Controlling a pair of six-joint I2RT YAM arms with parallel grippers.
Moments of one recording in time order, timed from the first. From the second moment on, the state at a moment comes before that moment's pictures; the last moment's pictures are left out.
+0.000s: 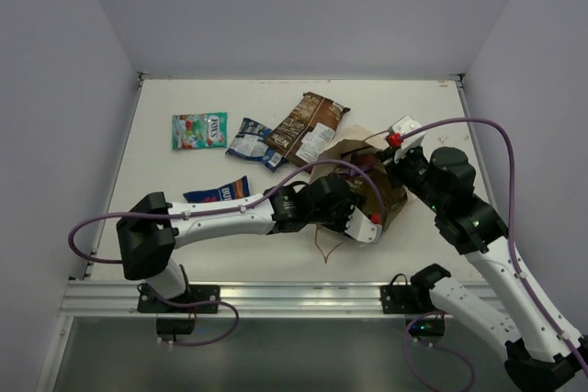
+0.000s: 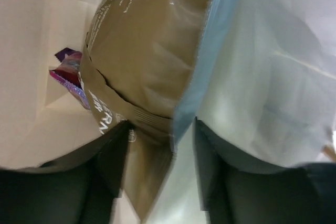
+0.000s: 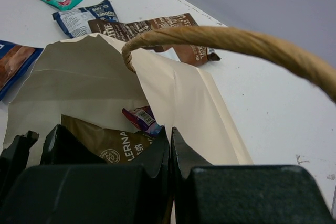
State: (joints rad) left arm -1.19 1.64 1.20 -0.23 0.04 0.84; right arm 0.50 0.74 0.93 -0.44 -0.02 -0.20
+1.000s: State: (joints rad) left arm -1.19 1.16 1.34 -0.37 -0.01 0.63; right arm 0.48 0.75 0.93 -0.40 0.19 -0.16
